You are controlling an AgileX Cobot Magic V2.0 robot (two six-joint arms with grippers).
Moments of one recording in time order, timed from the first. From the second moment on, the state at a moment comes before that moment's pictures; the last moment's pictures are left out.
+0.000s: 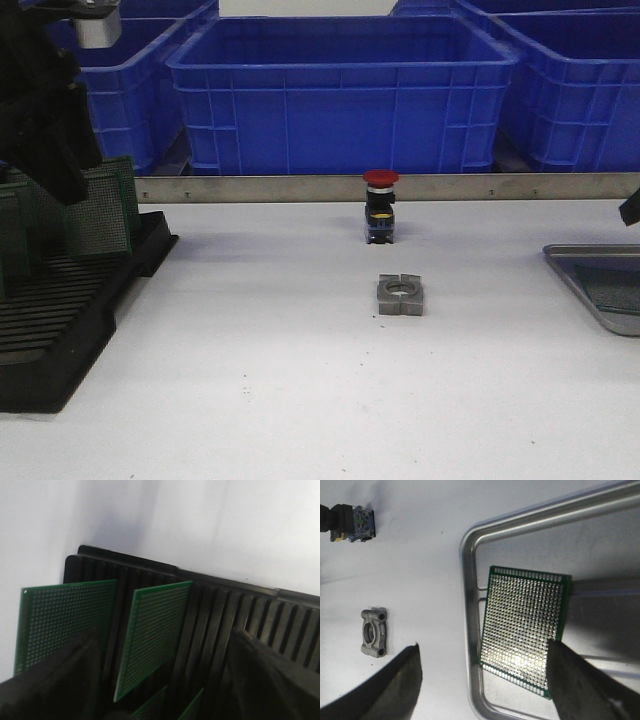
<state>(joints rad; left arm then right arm) -0.09 1.96 -1.63 -0.28 1.09 1.44 -0.44 1.87 -1.06 1.04 0.89 -0.85</state>
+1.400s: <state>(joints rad) -0.16 1.96 -1.86 -0.51 1.23 1.25 -0.44 1.87 -1.06 1.04 0.90 -0.85</state>
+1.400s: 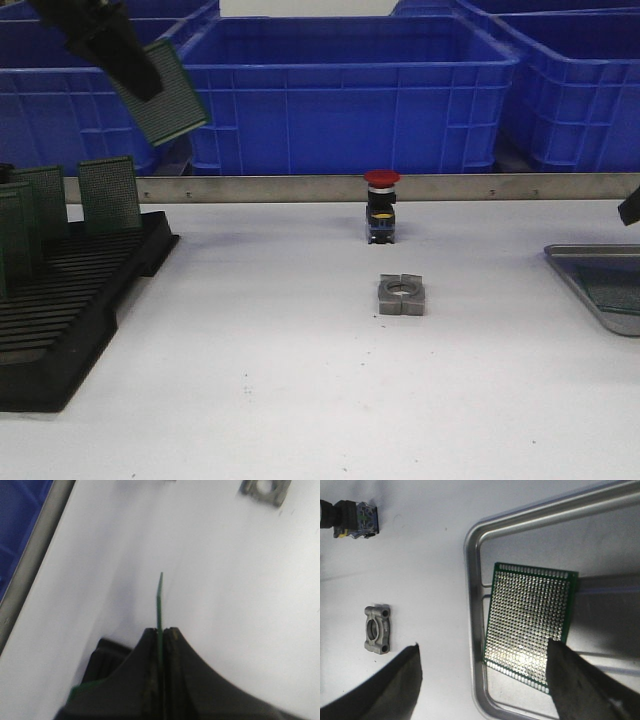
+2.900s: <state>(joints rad) -0.56 1.93 -1.83 -0.53 1.24 1.13 -0.05 1.67 -1.21 1.14 1.19 -1.51</state>
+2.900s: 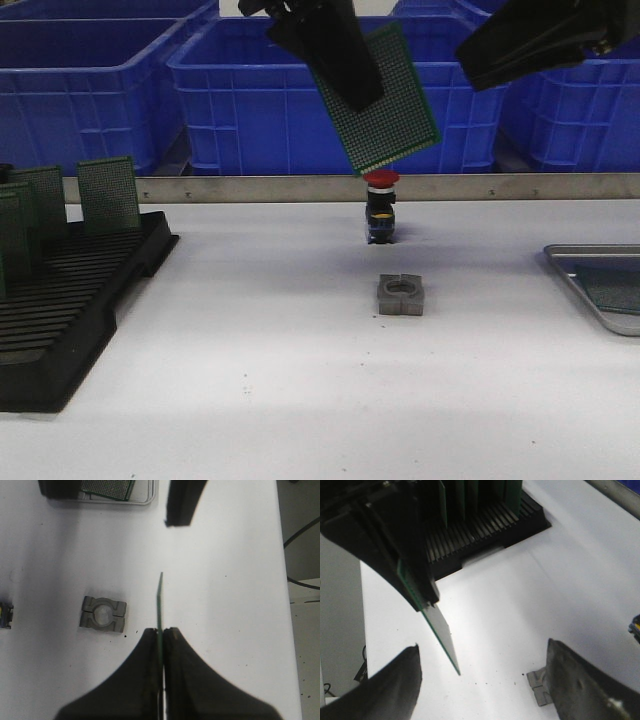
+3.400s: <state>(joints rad) -0.56 1.93 -1.83 -0.53 1.24 1.13 0.03 1.70 -1.21 1.13 1.19 -1.53</state>
